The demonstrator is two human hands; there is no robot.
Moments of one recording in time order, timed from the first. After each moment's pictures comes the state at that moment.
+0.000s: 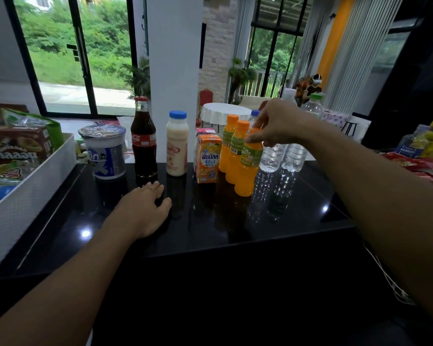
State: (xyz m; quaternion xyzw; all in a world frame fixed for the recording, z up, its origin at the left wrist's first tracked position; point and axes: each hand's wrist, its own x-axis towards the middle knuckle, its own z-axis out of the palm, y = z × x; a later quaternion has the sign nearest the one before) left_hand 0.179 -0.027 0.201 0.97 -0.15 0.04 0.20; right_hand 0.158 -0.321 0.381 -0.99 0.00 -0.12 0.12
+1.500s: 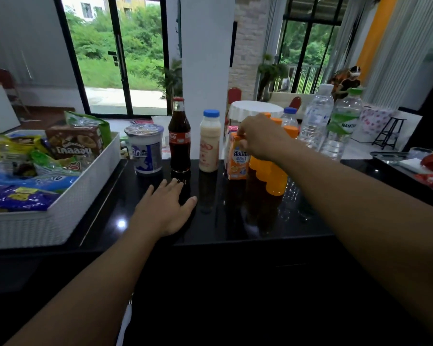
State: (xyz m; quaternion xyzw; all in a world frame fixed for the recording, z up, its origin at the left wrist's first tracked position) left_hand 0.172 -0.001 0.190 0.98 -0.13 0.07 0.13; right_hand 0.189 -0.236 0.334 -0.98 -0.07 -0.19 -0.02
